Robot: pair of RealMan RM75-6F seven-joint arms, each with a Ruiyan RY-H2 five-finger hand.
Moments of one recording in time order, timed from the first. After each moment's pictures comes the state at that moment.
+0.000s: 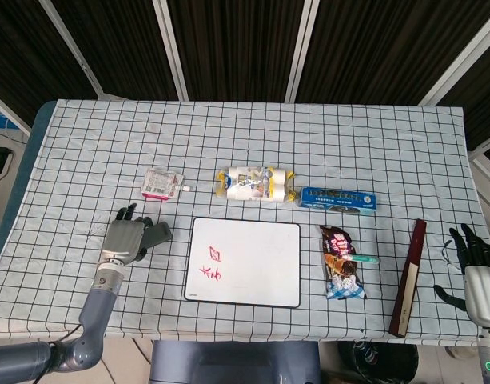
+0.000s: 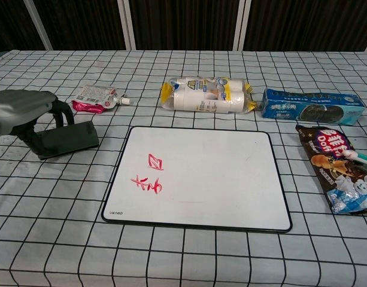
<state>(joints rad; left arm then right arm) -0.62 -1.56 -0.14 -1.63 0.80 1.19 0.77 0.03 -1.13 0.10 -1.60 -1.47 1.55 -0.12</state>
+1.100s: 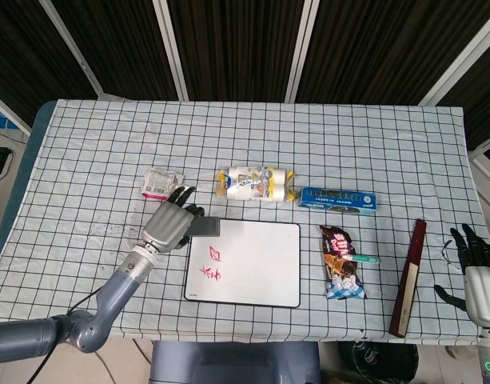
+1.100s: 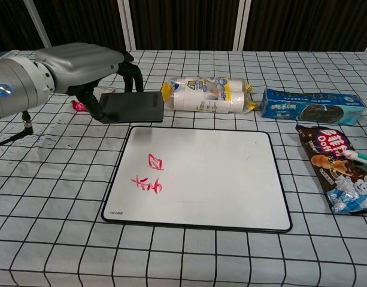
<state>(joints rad) -0.80 -1.52 -0.17 -1.64 1.08 0.99 0.67 0.03 -1.13 0.10 -1.60 -1.46 1.55 -0.13</state>
